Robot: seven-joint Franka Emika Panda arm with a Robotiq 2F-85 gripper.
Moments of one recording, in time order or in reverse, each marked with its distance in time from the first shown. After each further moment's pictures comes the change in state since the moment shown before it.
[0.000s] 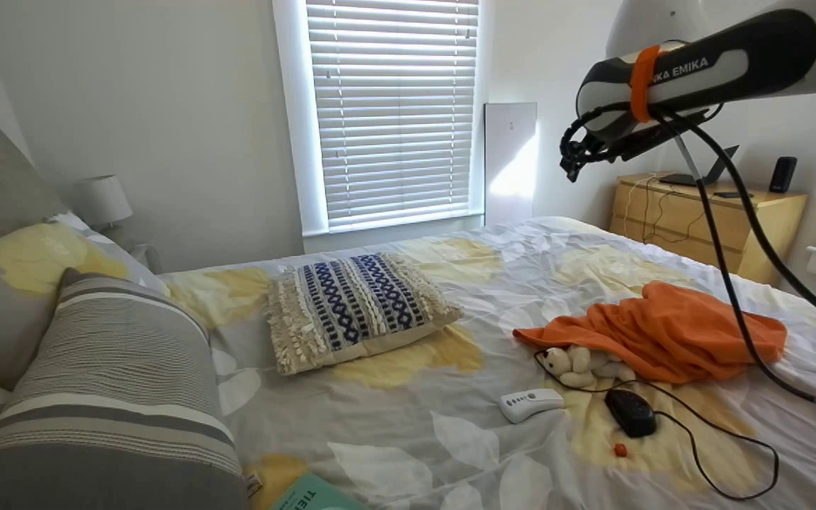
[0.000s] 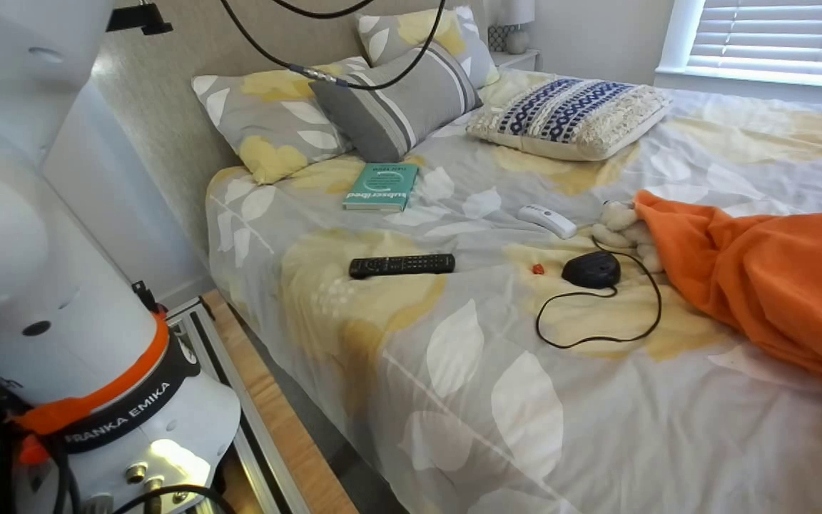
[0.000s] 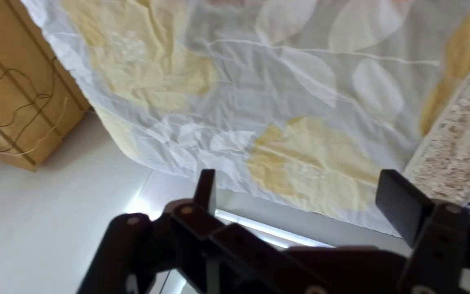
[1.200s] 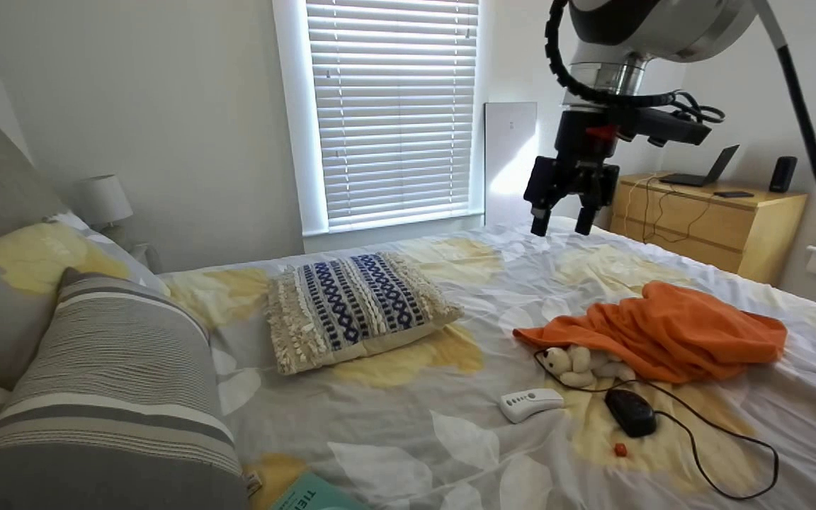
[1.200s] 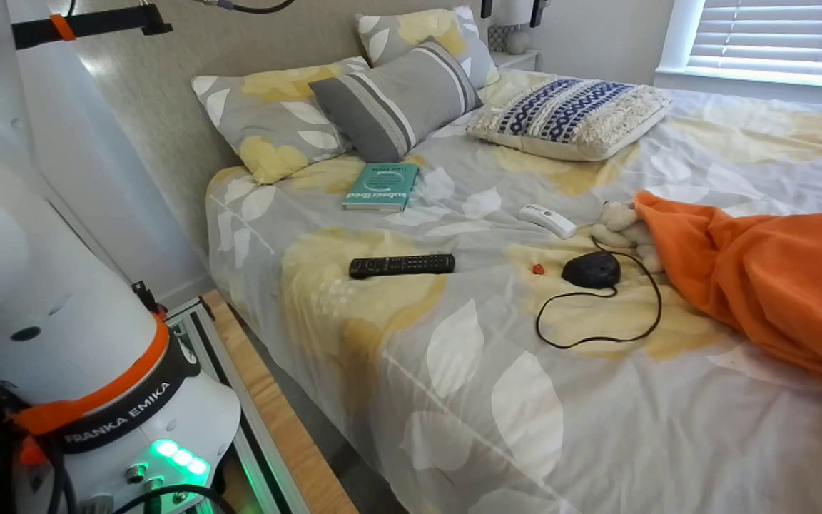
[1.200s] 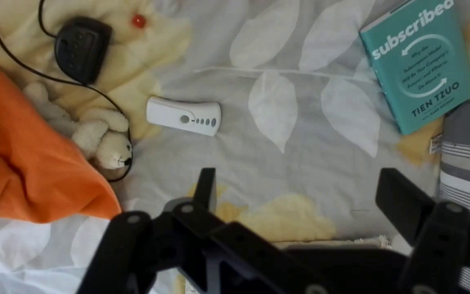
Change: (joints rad) arm -0.091 -0.370 0.446 -0.377 0.122 -0.577 0.037
